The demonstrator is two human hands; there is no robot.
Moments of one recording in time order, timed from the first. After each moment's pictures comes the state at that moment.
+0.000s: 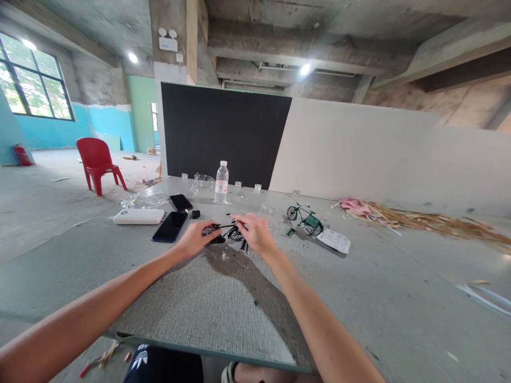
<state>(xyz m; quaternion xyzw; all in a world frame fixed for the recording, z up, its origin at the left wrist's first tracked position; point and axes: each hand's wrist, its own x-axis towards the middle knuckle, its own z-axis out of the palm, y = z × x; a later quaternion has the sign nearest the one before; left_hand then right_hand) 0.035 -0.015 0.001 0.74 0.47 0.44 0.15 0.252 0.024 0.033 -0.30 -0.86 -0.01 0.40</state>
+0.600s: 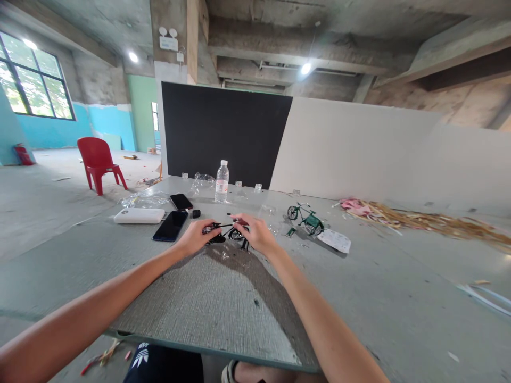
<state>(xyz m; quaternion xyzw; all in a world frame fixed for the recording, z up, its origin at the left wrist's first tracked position) 0.034 -0.013 0.002 0.74 0.47 0.45 0.17 0.257 0.031 0.029 -0.30 -0.88 0.09 0.37</state>
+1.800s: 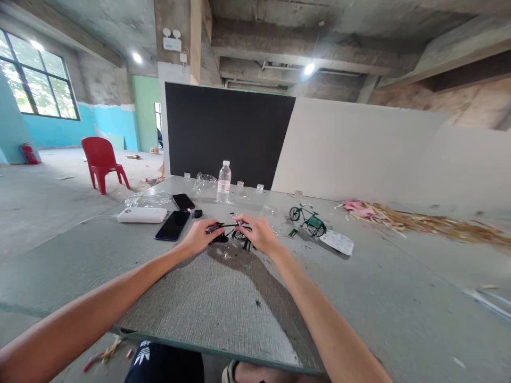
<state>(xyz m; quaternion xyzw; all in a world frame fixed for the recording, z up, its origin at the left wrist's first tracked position) 0.037 -0.009 -0.001 0.73 0.47 0.46 0.16 0.261 0.041 0.028 -0.27 -0.89 0.09 0.35</state>
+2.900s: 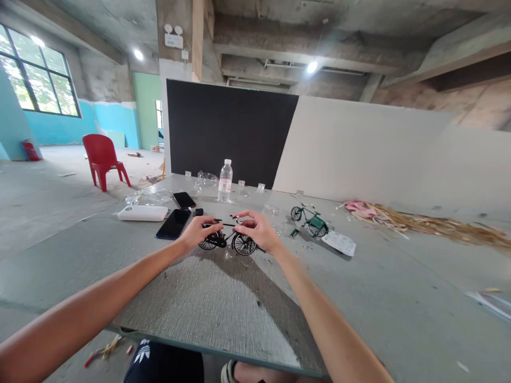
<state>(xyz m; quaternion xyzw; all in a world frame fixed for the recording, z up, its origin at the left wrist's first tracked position) 0.031 -0.009 0.005 0.67 0.43 0.52 0.32 0.253 0.024 0.042 -0.30 -0.76 0.45 0.36</state>
